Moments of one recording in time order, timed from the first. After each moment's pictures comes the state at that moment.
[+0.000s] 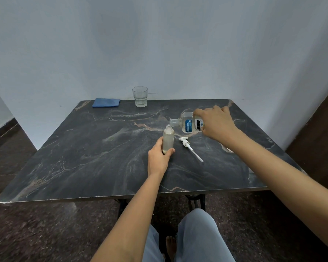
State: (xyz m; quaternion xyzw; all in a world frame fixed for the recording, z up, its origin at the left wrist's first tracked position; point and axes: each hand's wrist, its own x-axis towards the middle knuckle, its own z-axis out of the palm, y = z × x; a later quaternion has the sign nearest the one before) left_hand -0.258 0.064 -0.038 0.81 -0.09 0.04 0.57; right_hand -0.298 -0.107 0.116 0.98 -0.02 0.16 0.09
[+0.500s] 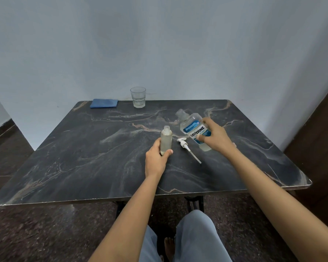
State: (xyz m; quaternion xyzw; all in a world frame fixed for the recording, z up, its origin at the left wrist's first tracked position) left_hand -0.255 0.063 -0.040 0.81 -0.09 0.05 0.57; right_hand -0.298 -0.138 0.058 0.93 -0.07 0.13 -0.34
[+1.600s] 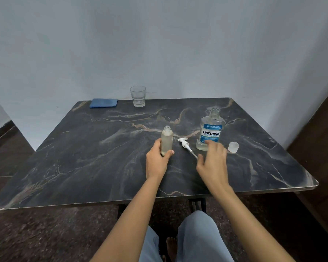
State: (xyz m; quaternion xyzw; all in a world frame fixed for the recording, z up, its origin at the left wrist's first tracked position) left_hand -0.253 0.062 -0.043 0.81 -0.08 0.05 0.58; right_hand -0.341 -0.087 -0.009 0.91 -0.15 0.31 -0.23
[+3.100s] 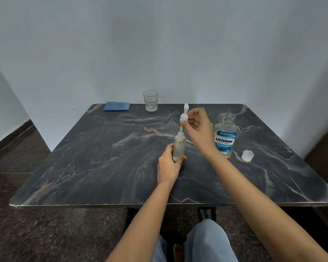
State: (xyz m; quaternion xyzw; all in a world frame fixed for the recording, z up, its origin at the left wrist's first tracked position) left_hand -0.255 0.063 -0.039 0.82 -0.09 0.05 0.56; right_hand -0.257 -0.049 0.069 0.76 0.05 0.30 -0.57
